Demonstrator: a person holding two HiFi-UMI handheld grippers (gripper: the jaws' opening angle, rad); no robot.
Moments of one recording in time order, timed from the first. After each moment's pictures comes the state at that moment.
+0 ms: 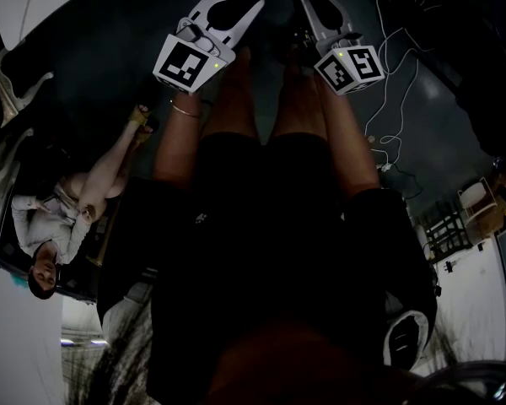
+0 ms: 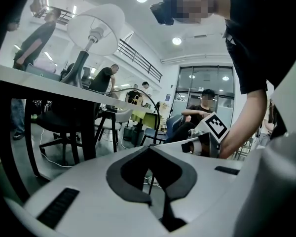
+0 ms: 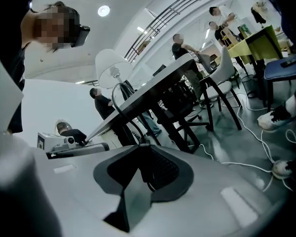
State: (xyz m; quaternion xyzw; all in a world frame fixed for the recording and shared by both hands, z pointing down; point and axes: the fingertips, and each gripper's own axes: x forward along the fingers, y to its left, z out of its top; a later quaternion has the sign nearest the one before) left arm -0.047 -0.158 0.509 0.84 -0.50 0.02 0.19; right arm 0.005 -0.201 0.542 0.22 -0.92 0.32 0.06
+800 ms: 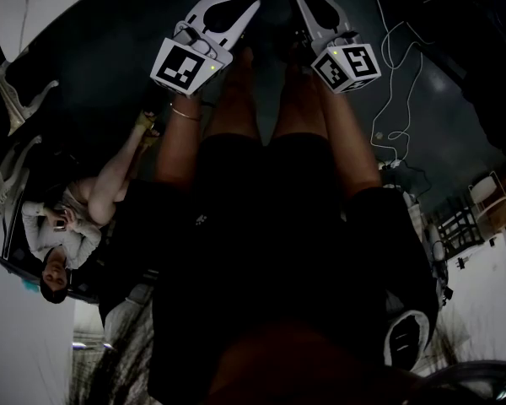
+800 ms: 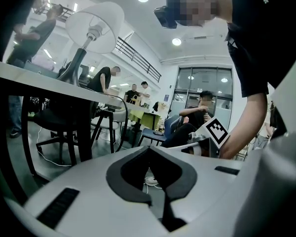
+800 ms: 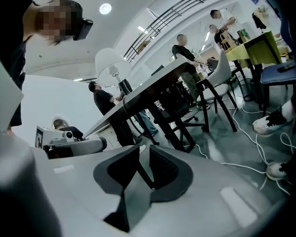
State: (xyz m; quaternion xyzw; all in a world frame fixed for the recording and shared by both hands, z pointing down) left arm -0.036 -0.161 0.506 0.86 -0.48 0.03 0.19; right arm 0.018 -0.201 0.548 0.24 -0.92 0.31 0.07
